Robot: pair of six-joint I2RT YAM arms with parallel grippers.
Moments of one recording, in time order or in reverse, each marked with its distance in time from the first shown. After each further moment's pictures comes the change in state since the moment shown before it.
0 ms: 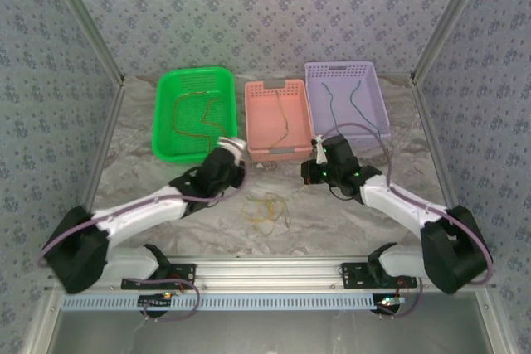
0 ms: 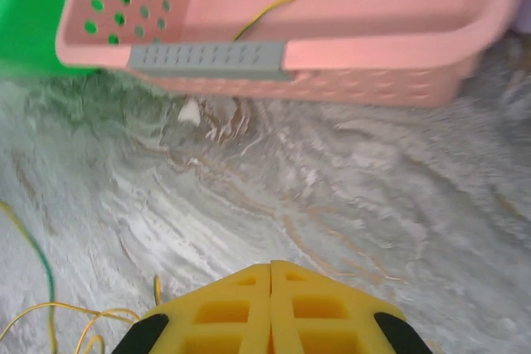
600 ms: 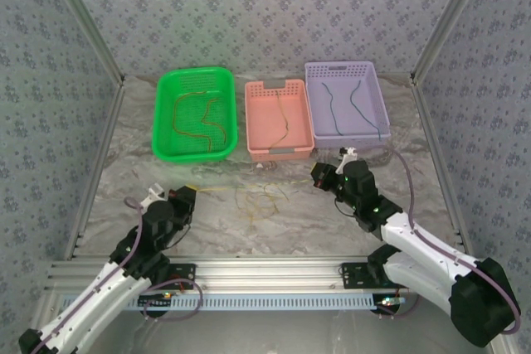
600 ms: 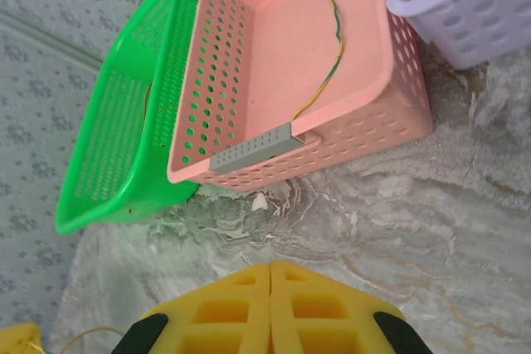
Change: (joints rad) left arm 0.135 -1.005 -0.512 -0.281 -0.027 -1.256; right arm 0.034 -0.357 -0.290 0.282 0.142 0.423
